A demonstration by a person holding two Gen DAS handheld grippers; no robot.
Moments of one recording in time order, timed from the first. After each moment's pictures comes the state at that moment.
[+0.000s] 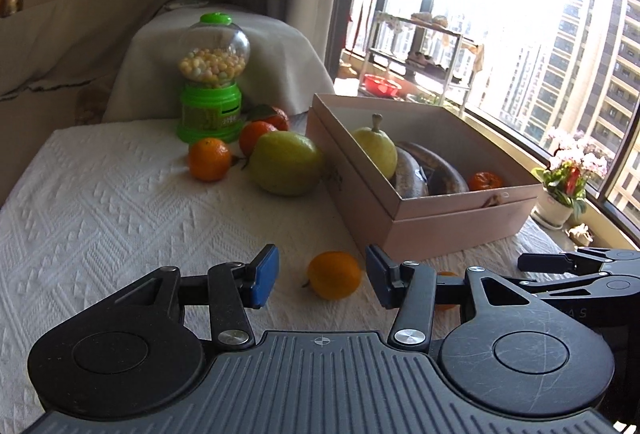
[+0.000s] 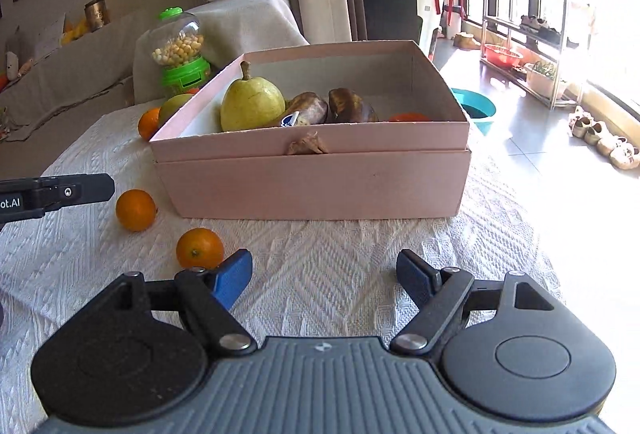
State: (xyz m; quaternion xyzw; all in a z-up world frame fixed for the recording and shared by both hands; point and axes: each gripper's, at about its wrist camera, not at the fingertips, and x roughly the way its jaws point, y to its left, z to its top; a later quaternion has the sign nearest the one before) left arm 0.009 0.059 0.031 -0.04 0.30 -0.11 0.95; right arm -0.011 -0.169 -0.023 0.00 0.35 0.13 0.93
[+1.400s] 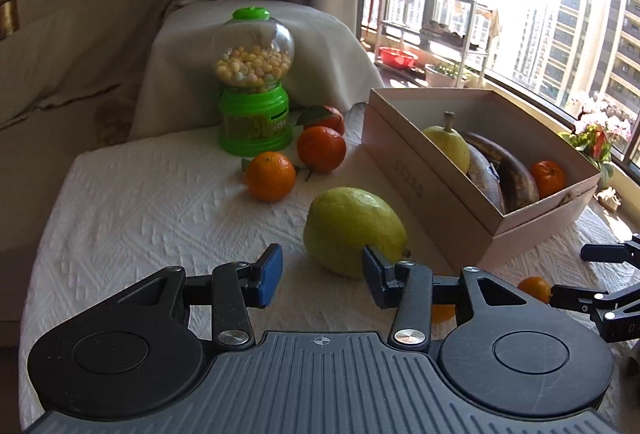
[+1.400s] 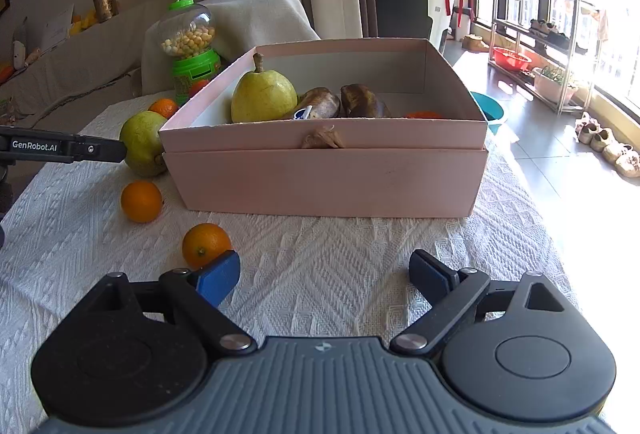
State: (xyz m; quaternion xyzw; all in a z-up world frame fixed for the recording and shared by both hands) left arm 0.047 0.103 0.037 0.00 0.33 -0.08 0.94; right arm -0.009 -0.160 -0.025 -0.01 0.35 0.14 0.93
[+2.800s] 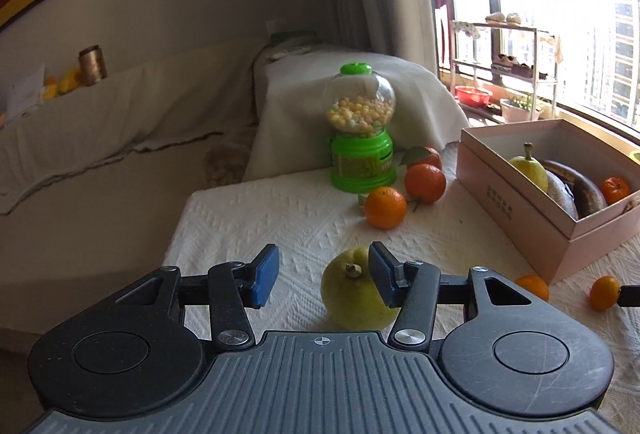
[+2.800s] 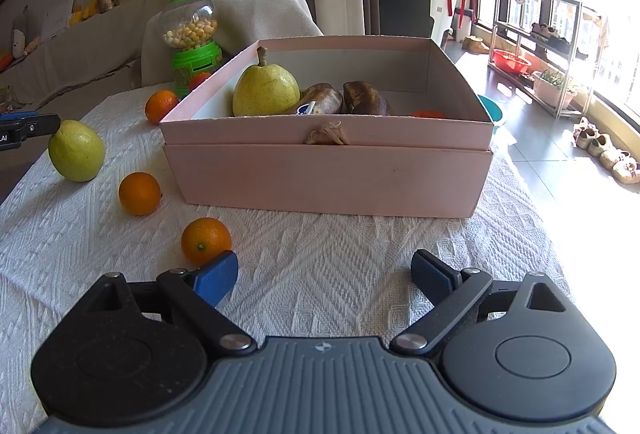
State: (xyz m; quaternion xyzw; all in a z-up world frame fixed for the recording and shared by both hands) left arm 0.009 0.139 0.056 0.04 0.26 0.03 0.96; right arm -0.007 -0.156 -0.026 -0.03 0.35 0.13 0.93
